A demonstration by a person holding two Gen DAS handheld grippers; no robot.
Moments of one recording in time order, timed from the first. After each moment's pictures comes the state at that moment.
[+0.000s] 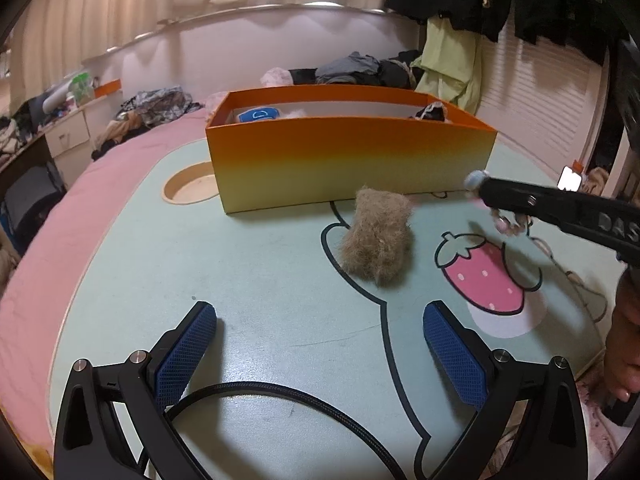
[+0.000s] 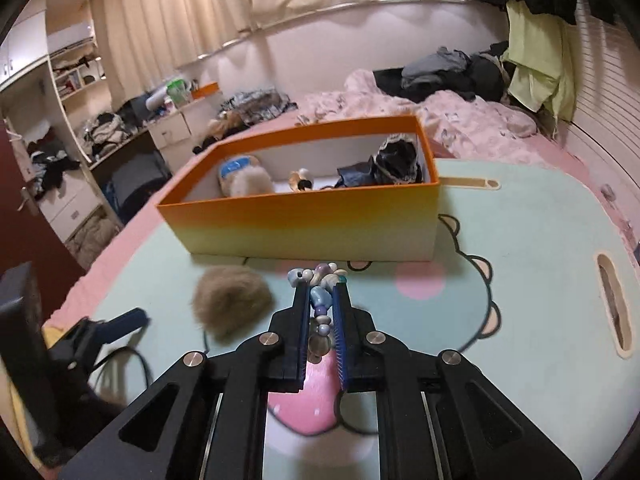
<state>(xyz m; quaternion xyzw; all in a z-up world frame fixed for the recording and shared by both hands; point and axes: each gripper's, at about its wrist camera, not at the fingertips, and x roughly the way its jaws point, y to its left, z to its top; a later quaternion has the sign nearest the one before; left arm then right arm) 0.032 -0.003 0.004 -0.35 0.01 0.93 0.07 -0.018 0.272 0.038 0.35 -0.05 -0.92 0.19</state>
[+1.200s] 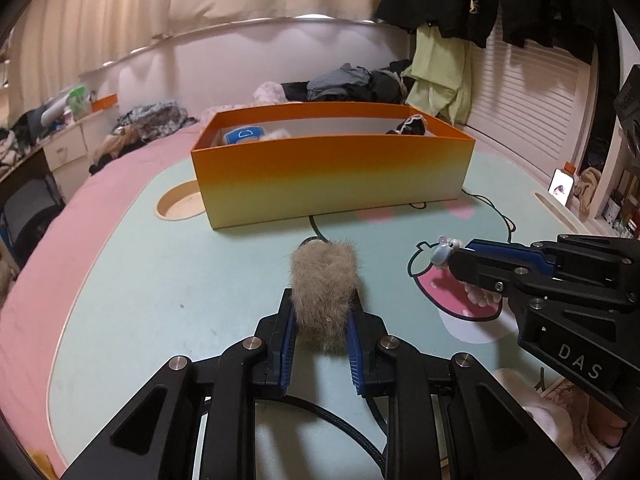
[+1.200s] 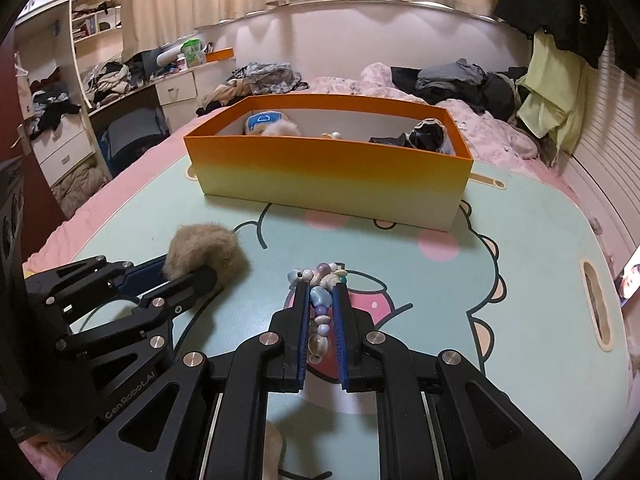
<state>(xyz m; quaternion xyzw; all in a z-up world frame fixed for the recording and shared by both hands) 0.038 0.012 0.011 -0.33 0.02 0.94 0.07 0.006 0.237 0.020 0.36 0.05 -0.91 0.18</state>
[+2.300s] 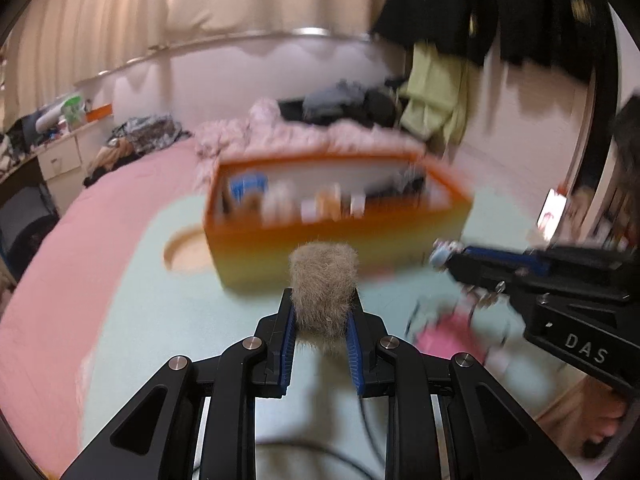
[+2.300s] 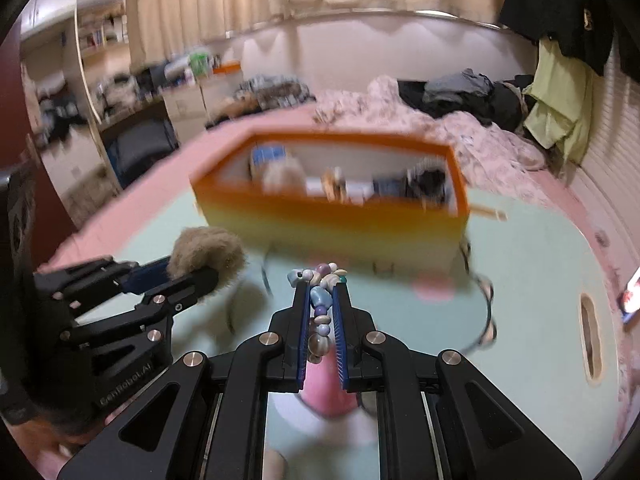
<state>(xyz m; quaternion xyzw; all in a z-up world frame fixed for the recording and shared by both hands) 0.013 -0.006 0.073 -0.29 0.00 0.95 0.10 -0.021 0.243 0.072 0.34 0.00 -0.91 0.22</state>
